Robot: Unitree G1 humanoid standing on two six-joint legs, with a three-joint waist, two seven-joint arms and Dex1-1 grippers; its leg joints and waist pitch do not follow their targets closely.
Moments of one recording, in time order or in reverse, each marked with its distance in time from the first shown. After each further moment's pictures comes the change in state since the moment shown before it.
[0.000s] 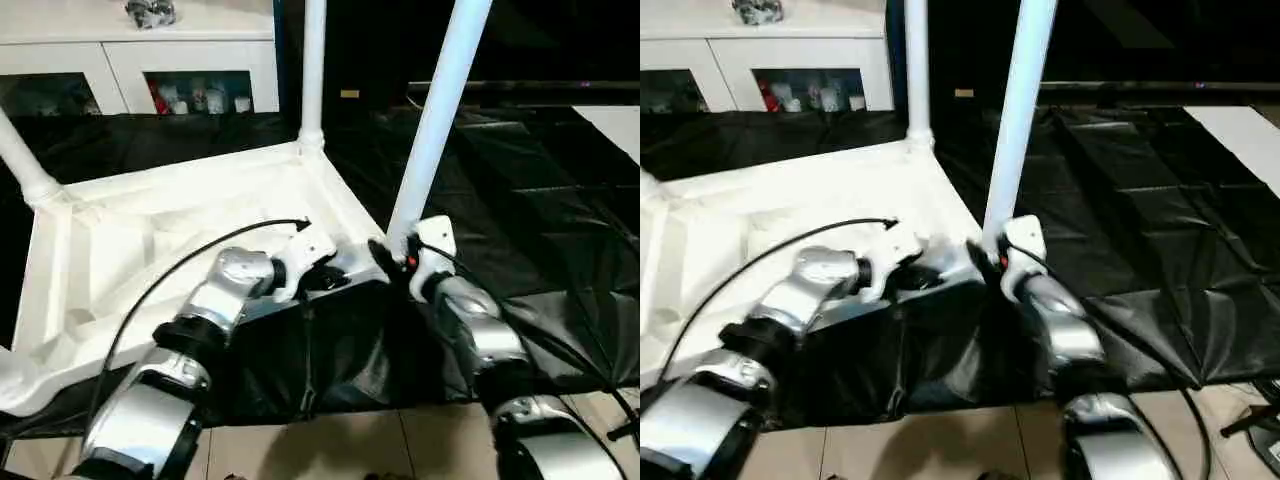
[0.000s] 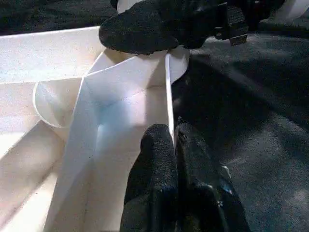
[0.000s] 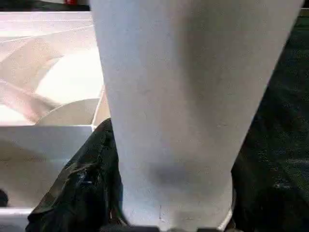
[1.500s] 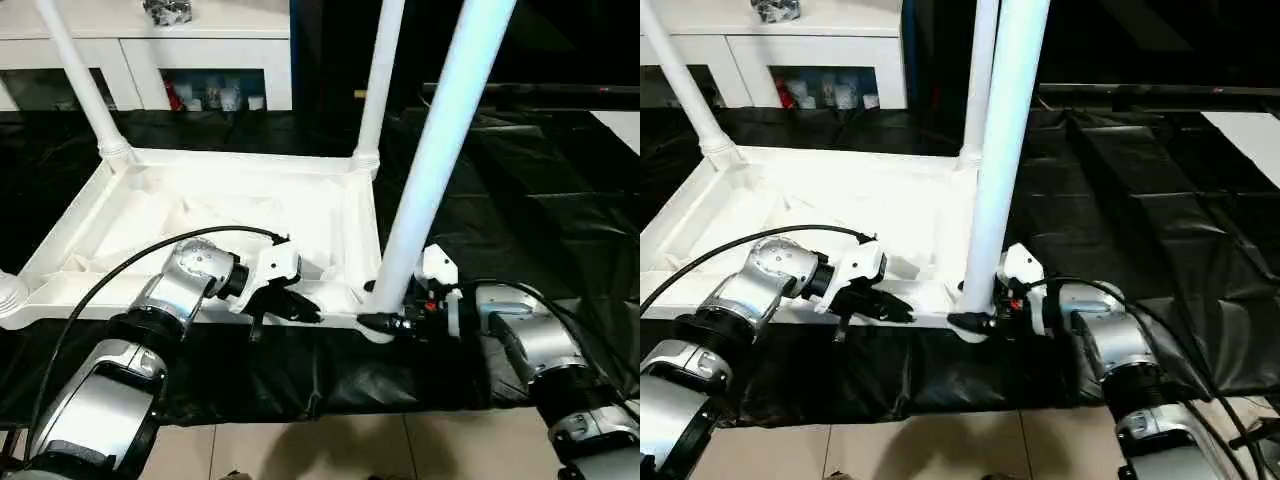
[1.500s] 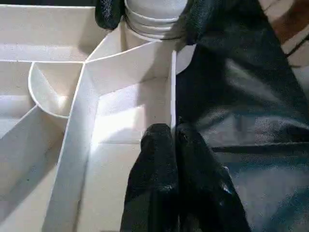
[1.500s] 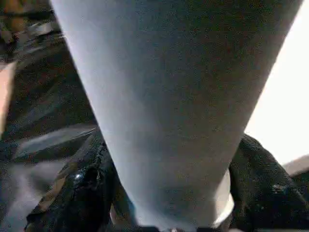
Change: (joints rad) left arm -0.016 0.179 -0.044 0.046 -0.061 -0.145 -0.422; right arm 0.086 -0.225 0.155 -0.189 0.053 0.085 0.805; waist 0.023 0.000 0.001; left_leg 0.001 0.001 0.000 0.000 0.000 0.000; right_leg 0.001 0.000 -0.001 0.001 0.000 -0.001
